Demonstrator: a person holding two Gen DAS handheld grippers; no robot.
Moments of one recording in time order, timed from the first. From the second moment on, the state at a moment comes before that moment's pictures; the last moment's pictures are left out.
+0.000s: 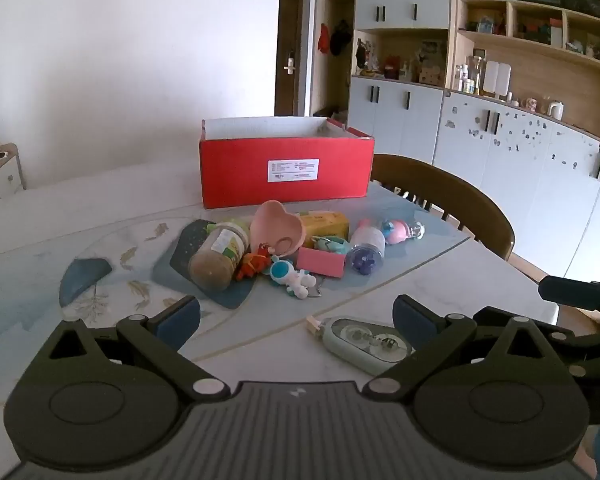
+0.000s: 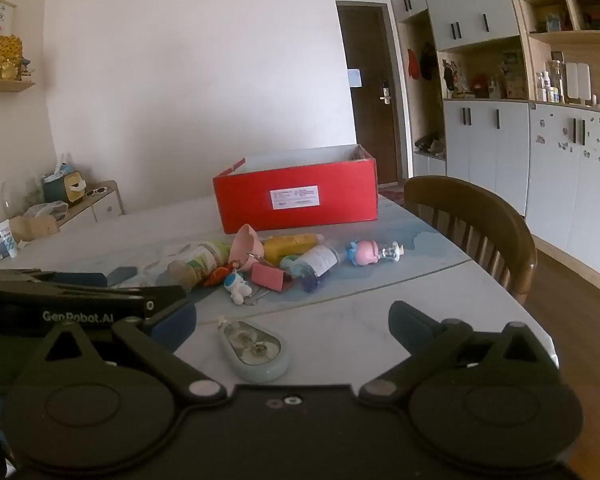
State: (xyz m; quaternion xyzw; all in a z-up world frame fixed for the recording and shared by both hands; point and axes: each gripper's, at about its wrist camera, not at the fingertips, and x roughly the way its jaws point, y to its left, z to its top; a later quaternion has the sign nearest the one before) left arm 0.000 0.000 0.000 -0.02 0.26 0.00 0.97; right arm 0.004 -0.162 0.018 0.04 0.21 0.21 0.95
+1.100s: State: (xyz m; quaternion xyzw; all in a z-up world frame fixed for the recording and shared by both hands) left arm 0.001 0.012 -0.001 -0.05 0.27 0.00 0.96; right arm 0.001 -0.156 0.020 0.02 0.21 0.26 0.94
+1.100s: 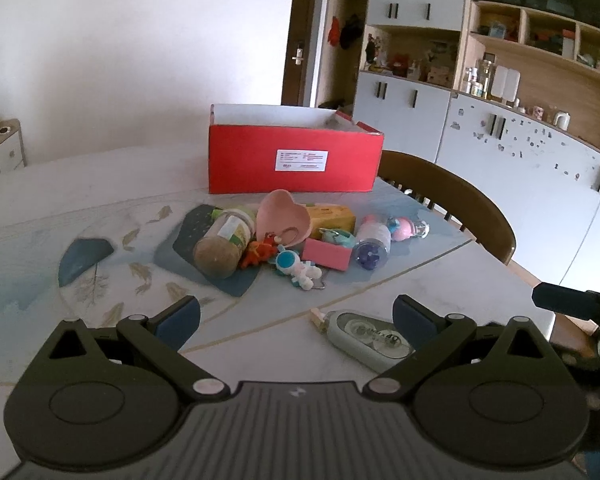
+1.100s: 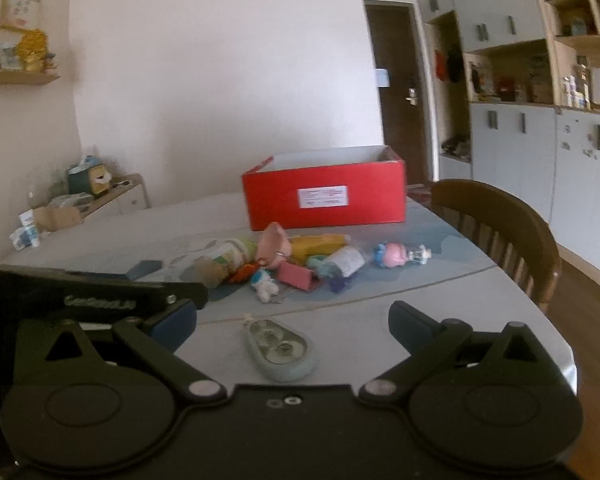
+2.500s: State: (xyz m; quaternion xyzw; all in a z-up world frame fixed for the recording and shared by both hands) left arm 0.102 0.081 -0.018 -0.06 0.35 0.05 0.94; right arm 0.069 -0.106 -0.009 -0.06 0.31 0.34 0.88
